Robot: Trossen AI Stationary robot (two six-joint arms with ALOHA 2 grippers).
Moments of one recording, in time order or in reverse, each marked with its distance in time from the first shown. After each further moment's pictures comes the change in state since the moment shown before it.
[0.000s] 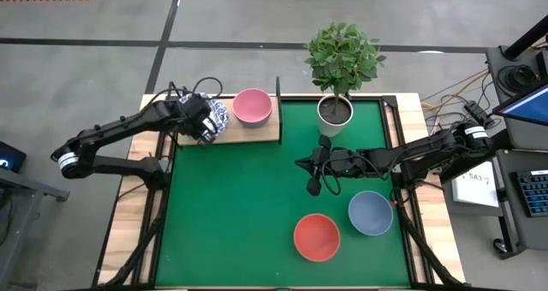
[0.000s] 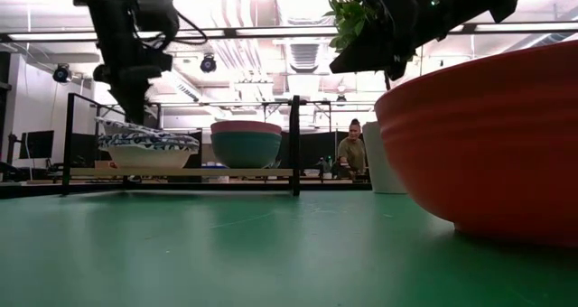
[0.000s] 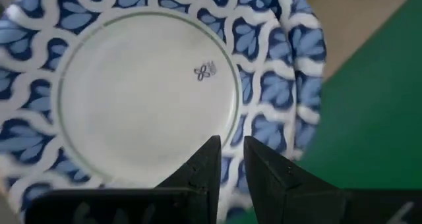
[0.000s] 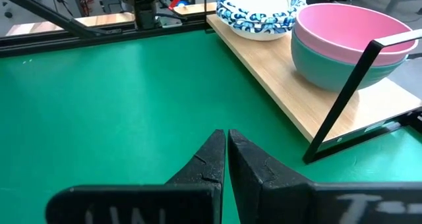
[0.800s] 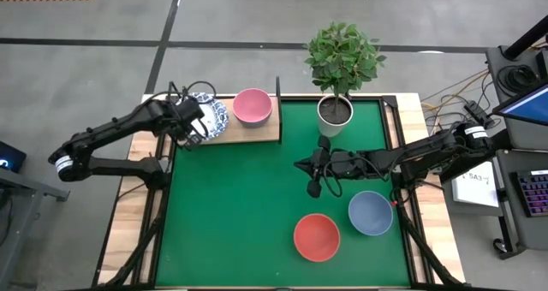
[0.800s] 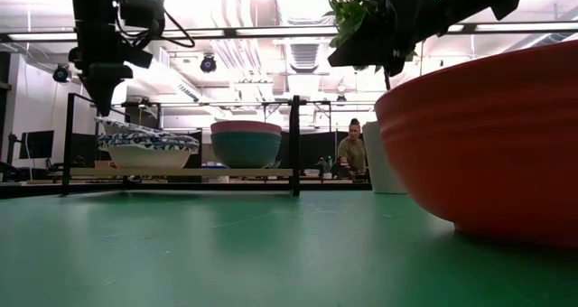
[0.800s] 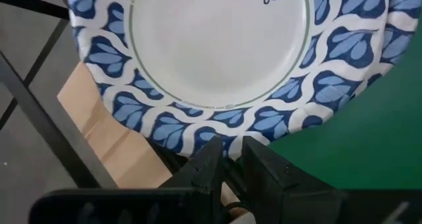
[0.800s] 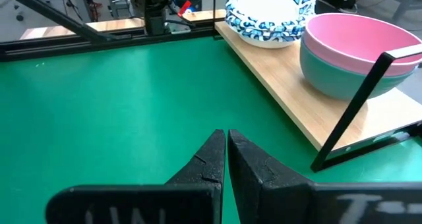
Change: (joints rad) left arm 0.000 -0.043 0.039 -0.261 -0.141 -0.018; right arm 0.014 0.000 0.003 0.022 0.000 -0.015
